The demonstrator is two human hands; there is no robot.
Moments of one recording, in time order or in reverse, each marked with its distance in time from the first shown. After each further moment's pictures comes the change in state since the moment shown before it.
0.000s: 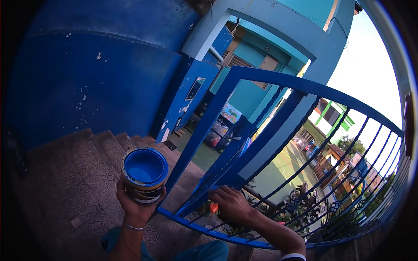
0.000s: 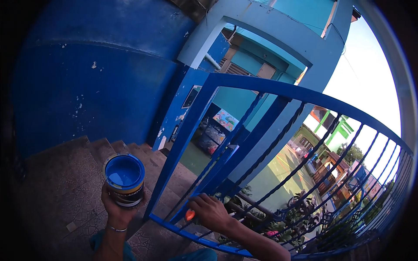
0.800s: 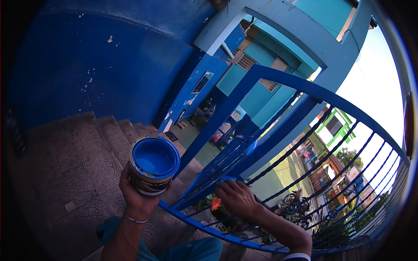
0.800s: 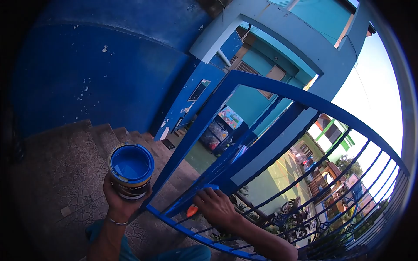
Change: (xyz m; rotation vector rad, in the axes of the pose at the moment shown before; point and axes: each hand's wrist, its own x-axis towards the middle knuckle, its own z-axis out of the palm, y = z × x) left_hand 0.004 -0.001 -0.003 -0.013 -0.140 0.003; right_hand 0.016 0.000 -0.021 -0.157 -0.153 -0.049
